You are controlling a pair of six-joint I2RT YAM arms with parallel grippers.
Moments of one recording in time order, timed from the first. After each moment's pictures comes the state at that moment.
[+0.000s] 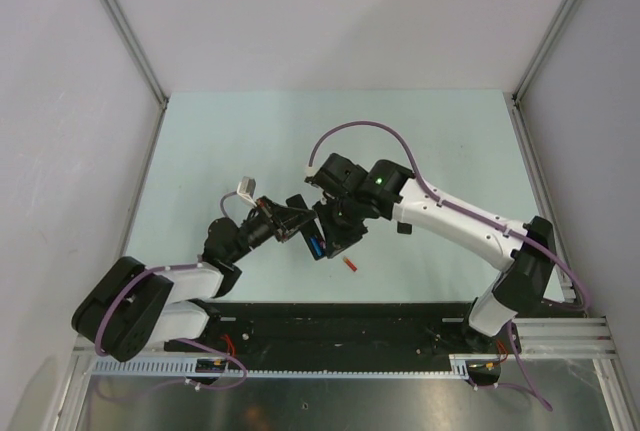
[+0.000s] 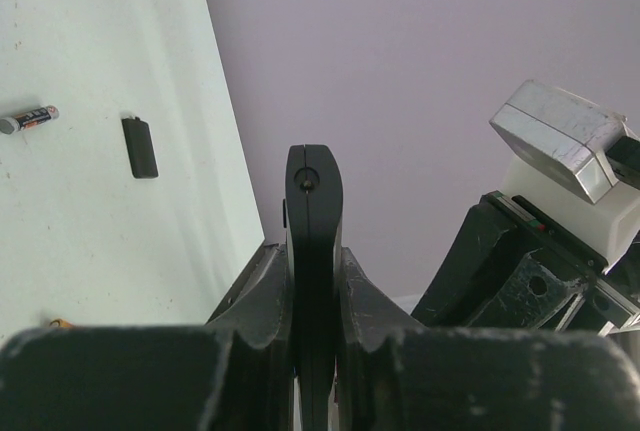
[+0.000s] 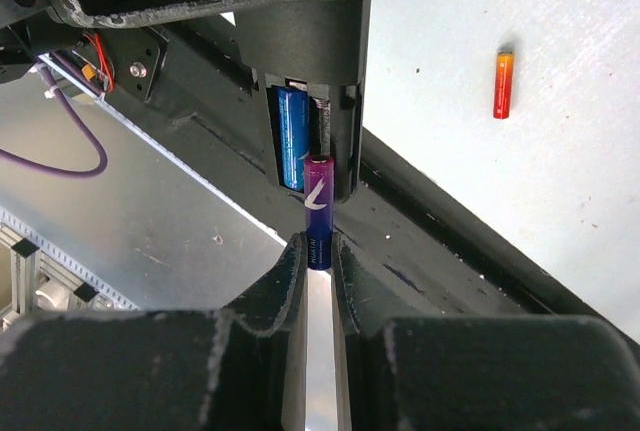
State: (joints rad) left arm -0.50 1.24 0.15 1.19 0.42 -1.41; right arm 1.02 1.62 1.59 -1.09 -0.19 0.53
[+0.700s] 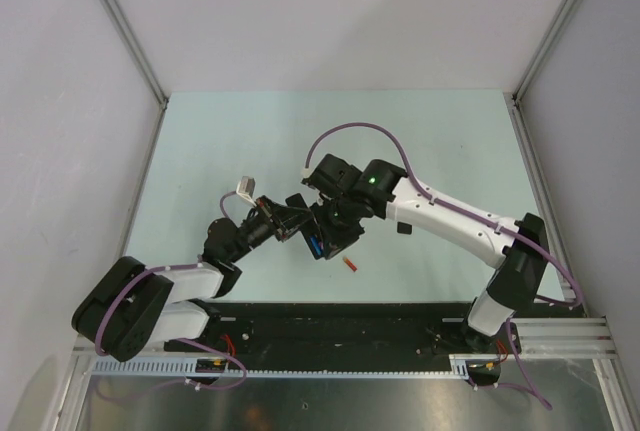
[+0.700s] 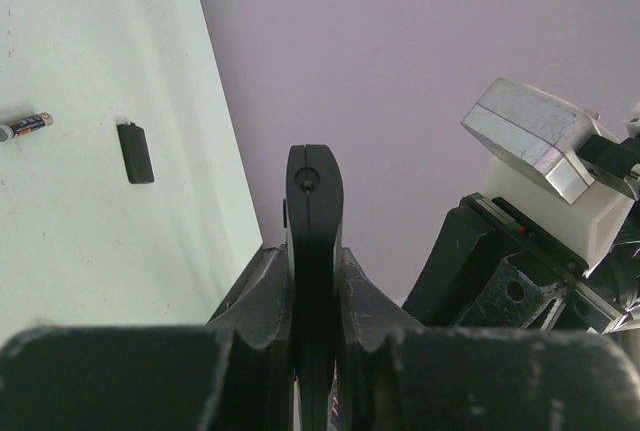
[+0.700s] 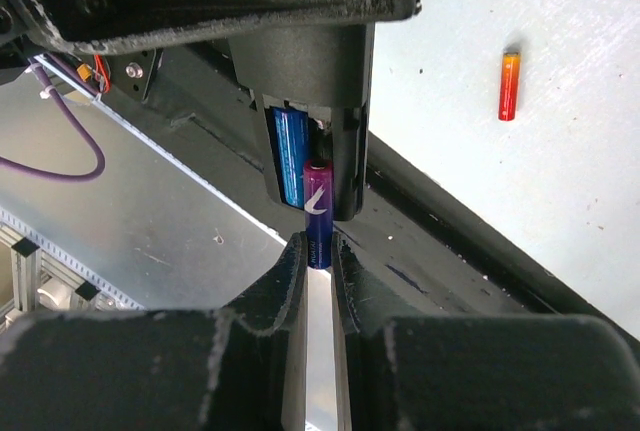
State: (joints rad) left arm -0.51 1.25 0.15 1.21 0.42 -1.41; right arm 1.02 1.66 1.60 -1.10 -0.20 0.53
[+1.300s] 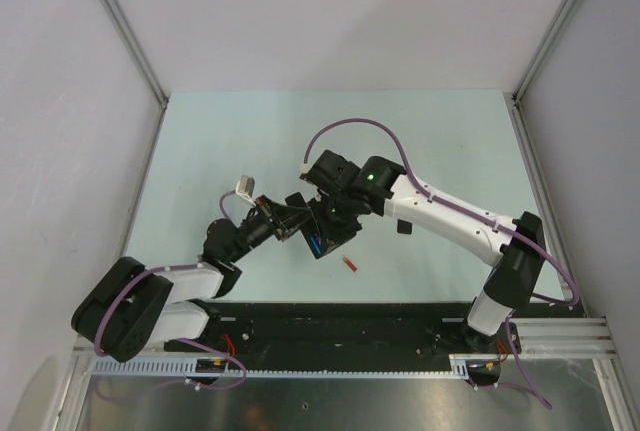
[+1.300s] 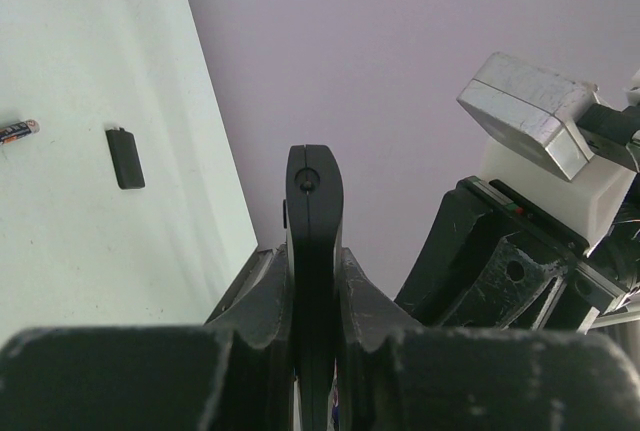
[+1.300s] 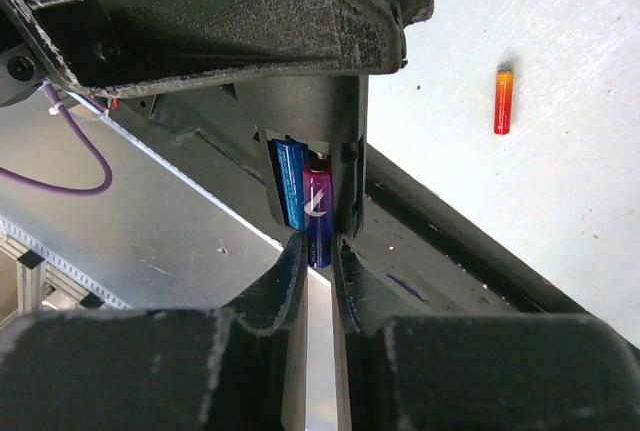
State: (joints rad) left arm -0.51 1.24 0.15 1.23 0.42 -1.42; right arm 1.01 1.68 1.64 -1.10 -0.18 0.53
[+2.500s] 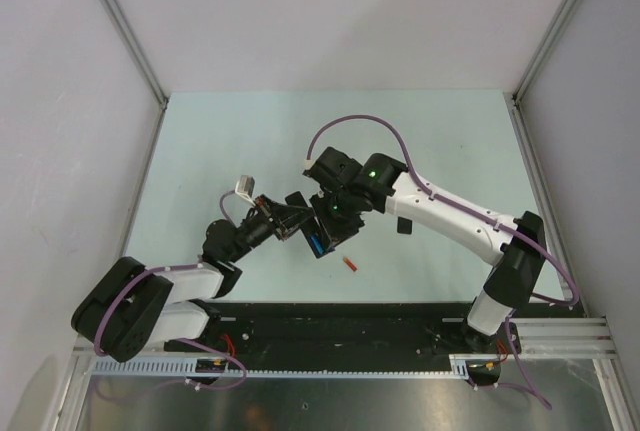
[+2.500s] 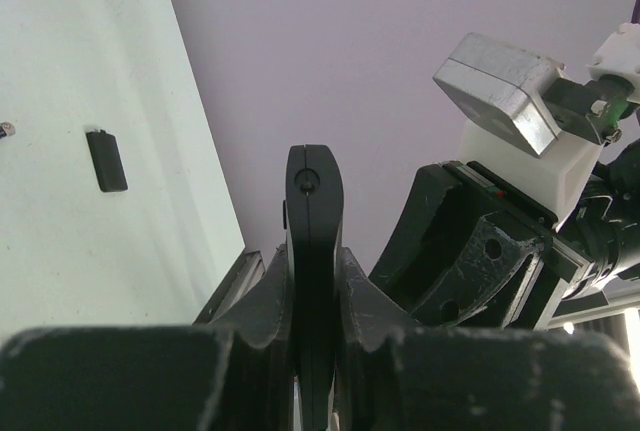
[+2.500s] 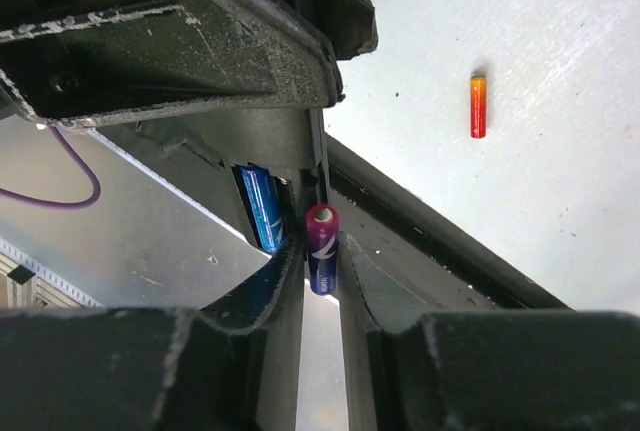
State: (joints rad) left arm -0.52 1.24 0.15 1.26 0.42 -1.44; right arm 0.99 1.68 1.65 -1.12 -0.15 0.52
